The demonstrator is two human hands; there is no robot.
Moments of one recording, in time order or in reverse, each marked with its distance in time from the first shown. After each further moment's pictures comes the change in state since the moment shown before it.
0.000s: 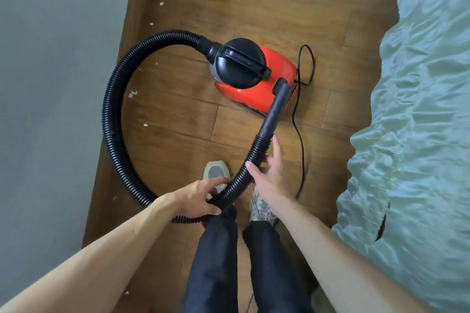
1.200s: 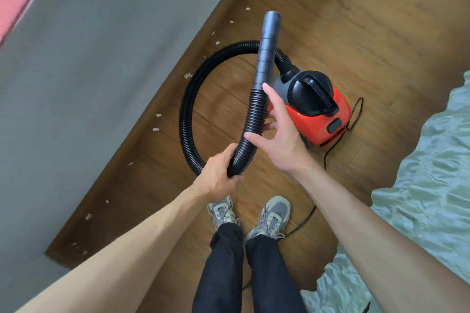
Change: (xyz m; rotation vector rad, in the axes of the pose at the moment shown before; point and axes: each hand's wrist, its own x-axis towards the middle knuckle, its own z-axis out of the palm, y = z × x) left_hand -0.074 -0.049 -0.026 -0.439 0.749 0.167; right_hand -0.019 -0.138 0.117 -0.470 -0.450 -0.690
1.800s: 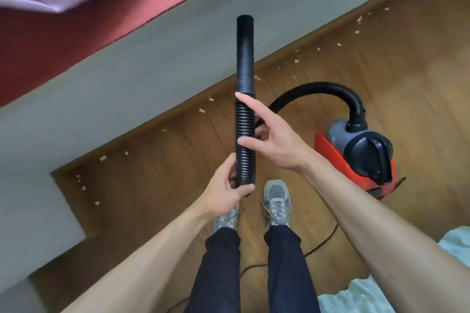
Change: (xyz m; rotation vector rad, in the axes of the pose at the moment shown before) left_hand -0.067 -0.055 -0.042 -0.885 0.335 -0.191; right_hand 0.074 -0.081 0.128 -0.220 -0.746 -0.172
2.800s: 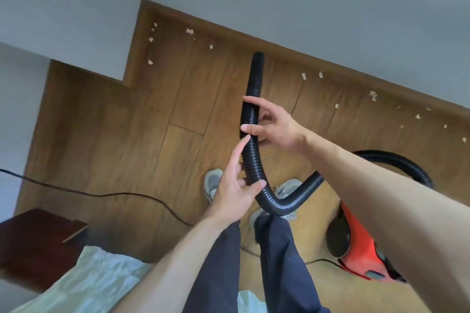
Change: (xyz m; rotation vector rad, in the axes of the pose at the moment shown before) left_hand -0.110 -0.145 0.017 -0.701 0.726 -0.012; right_hand 0.051 0.025 0.218 -0.027 -0.723 0.452
